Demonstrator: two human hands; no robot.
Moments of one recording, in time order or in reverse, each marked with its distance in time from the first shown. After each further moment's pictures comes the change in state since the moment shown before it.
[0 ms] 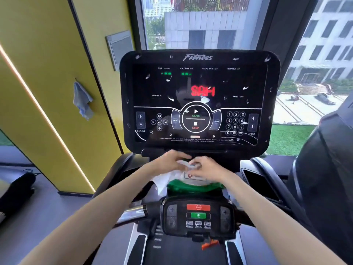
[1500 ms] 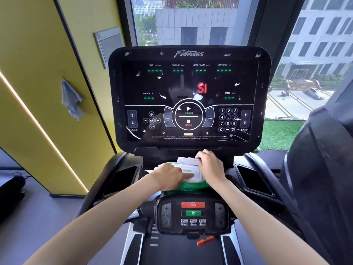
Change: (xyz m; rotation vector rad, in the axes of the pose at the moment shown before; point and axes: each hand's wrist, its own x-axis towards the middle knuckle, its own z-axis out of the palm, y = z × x) left_hand 0.000 -0.008 0.044 1.232 -0.146 0.247; right_hand -0.008 0.023 0.015 -0.391 0.627 -0.035
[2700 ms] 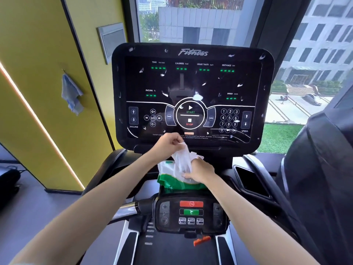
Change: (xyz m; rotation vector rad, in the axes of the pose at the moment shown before) left_hand 0.007 -0.042 -0.039 -1.328 0.519 -0.331; right_hand 0.007 -0.022 0.010 -0.179 -0.569 0.145
